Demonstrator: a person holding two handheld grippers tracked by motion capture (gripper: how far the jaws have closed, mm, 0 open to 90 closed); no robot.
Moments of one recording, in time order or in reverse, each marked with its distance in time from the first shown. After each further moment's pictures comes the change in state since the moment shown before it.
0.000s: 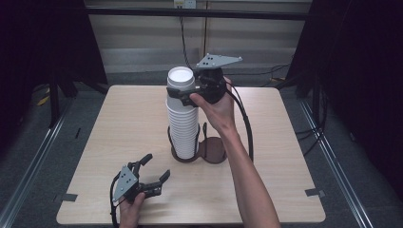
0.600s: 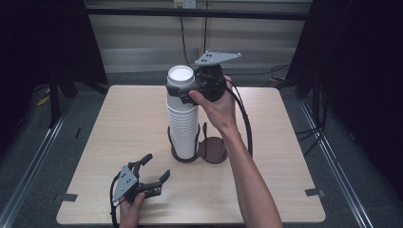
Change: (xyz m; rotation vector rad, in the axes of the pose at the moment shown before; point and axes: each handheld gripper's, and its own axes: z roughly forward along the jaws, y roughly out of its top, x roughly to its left) left arm 0.000 0.000 0.000 0.001 0.001 0.004; right arm 0.002 0.009 -0.002 0.025 -0.008 0.005
